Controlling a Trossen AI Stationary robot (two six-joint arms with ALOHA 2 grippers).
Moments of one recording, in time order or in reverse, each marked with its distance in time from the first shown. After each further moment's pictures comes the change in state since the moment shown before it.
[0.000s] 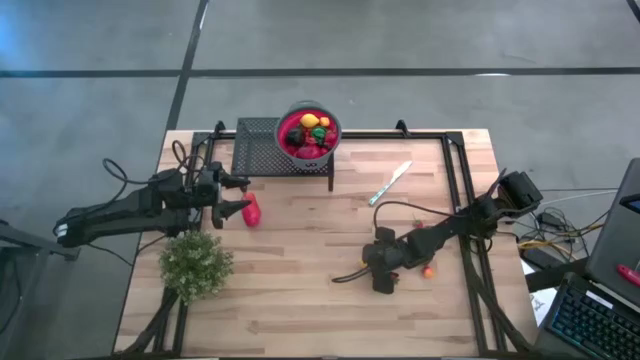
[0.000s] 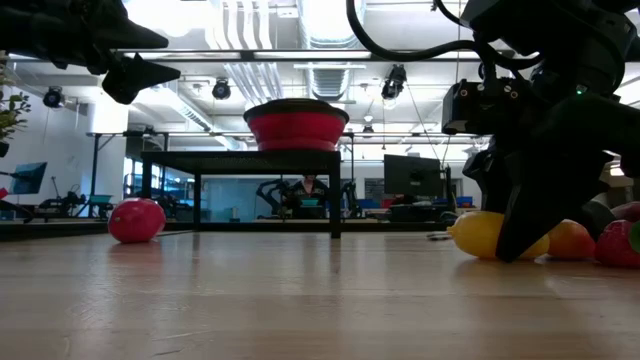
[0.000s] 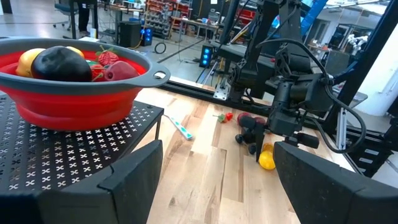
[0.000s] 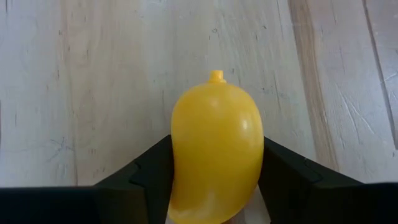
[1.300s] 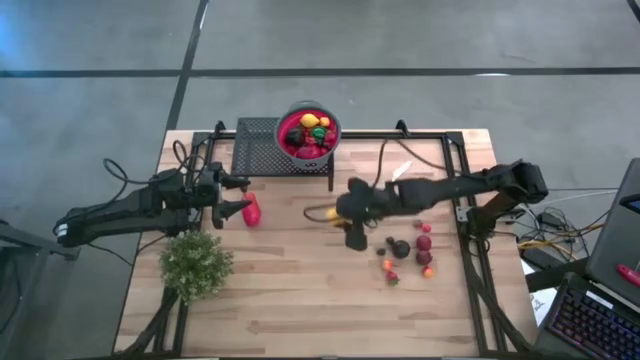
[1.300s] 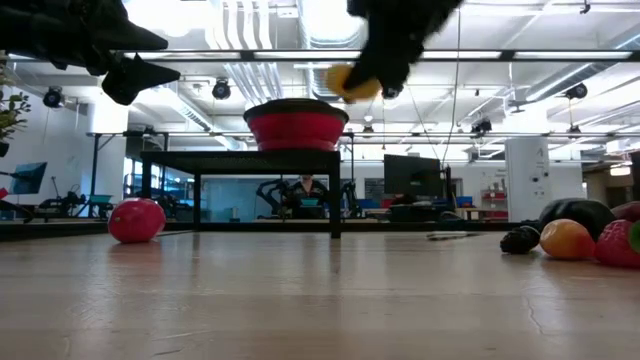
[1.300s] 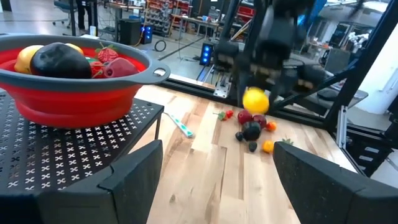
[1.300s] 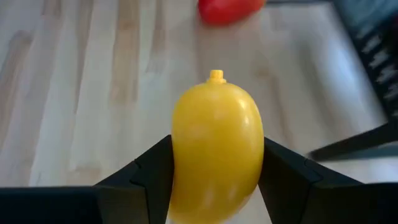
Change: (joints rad) left arm -0.001 0.001 0.000 -0.008 0.000 0.000; right arm -0.330 -0.102 0.444 -0.205 -0.088 -0.403
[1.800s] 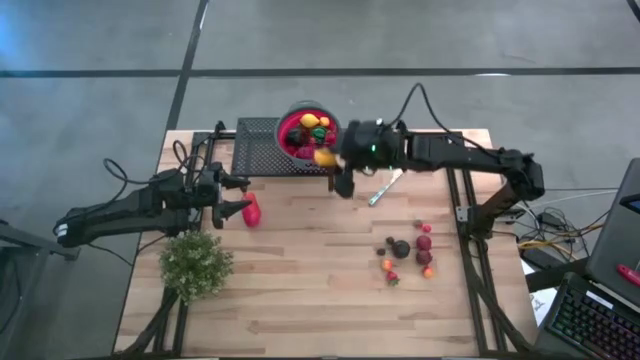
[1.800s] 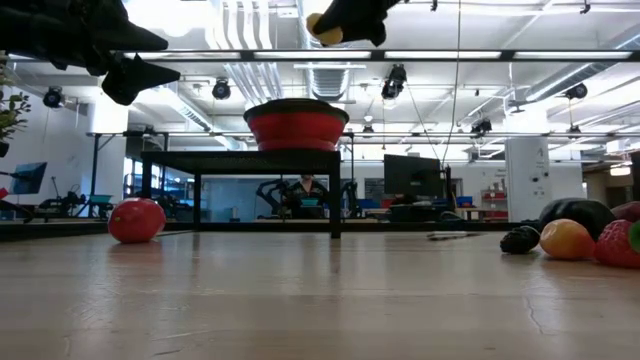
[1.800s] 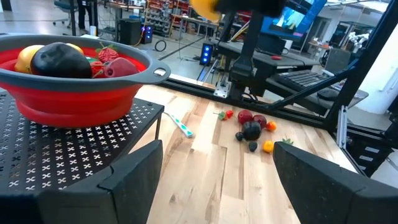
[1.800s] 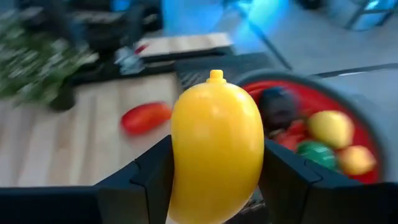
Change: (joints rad) left arm 0.000 0.000 0.000 -0.001 0.000 0.000; right arm -0.241 0.001 0.307 -0.007 0.001 -0.098
